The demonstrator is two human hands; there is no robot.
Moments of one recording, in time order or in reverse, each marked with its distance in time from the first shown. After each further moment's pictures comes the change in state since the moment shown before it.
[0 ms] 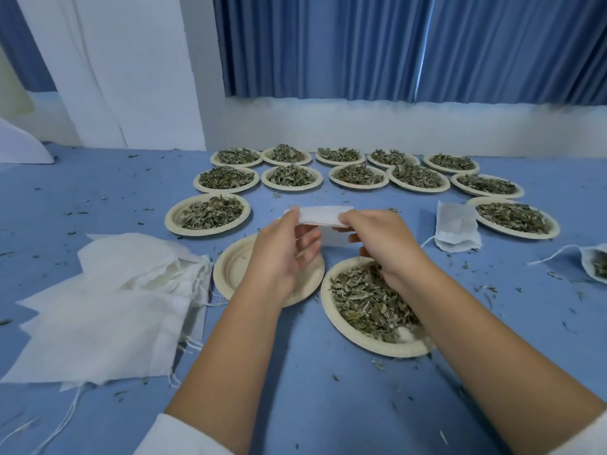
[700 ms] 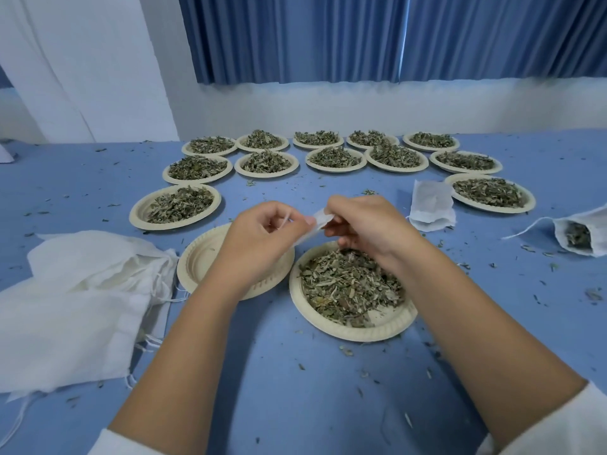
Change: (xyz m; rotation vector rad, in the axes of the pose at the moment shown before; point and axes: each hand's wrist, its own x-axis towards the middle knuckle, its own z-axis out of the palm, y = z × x) left_hand -0.018 -0.007 -0.005 0.861 -0.266 0.457; right_hand 0.007 0.010 -0.030 0.170 -0.165 0.120
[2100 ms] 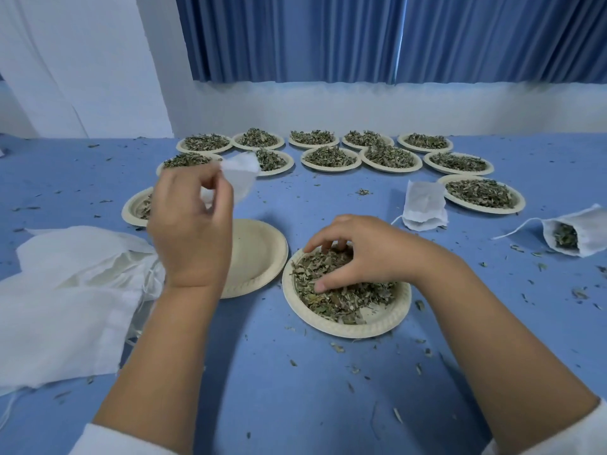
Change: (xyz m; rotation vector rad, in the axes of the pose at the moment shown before) left_hand -0.005 0.005 -0.019 0.469 0.925 0.538; right_hand -0.020 0.007 -0.027 -1.009 -0.359 -0.342
